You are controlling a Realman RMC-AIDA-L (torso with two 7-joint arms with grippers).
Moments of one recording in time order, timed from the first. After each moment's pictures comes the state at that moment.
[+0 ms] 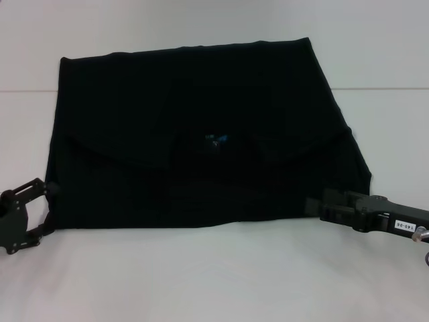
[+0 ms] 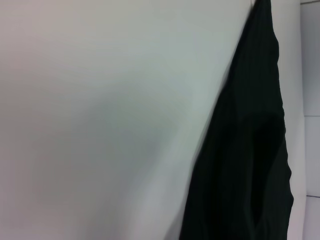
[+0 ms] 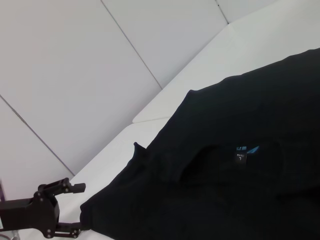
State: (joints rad) left arm -0.39 -1.94 0.45 0.41 2.05 1.22 -2.63; right arm 0.50 2.05 -0.65 -0.41 -1.91 -1.39 1.55
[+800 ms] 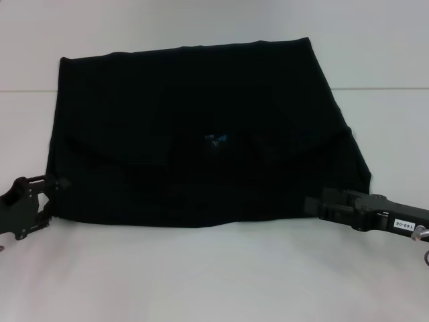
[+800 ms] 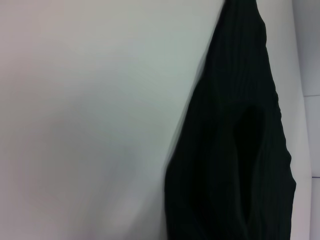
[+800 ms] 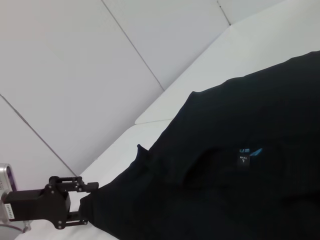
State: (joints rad) left arm -0.44 -1.94 0.50 0.42 2.05 1.20 -2.62; right arm 0.50 2.05 -0.65 -0.41 -1.91 -1.40 1.55
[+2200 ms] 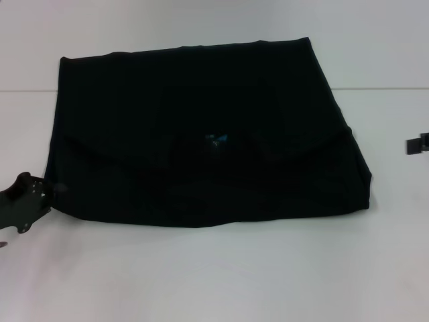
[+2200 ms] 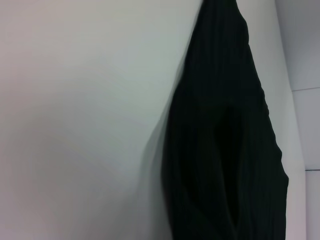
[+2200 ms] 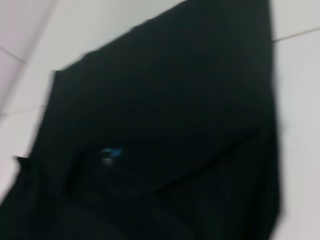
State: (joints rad) left arm -0.45 -1.94 0.49 0.42 2.04 1.20 -2.55; right arm 0.66 1.83 -0.63 -0.81 -2.38 -1.55 2.50
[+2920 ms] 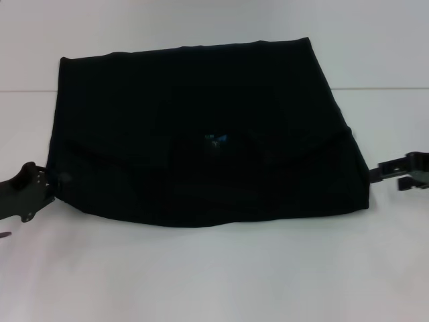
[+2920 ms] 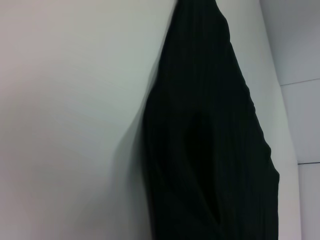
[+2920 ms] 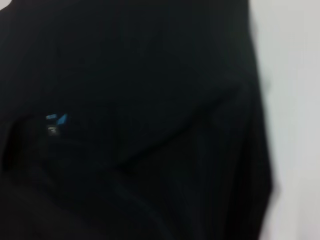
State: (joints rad) left arm -0.48 -1.94 0.48 0.42 2.04 1.20 -2.52; right arm 0.78 1.88 -0.66 -0.59 -2.55 -1.35 2.52
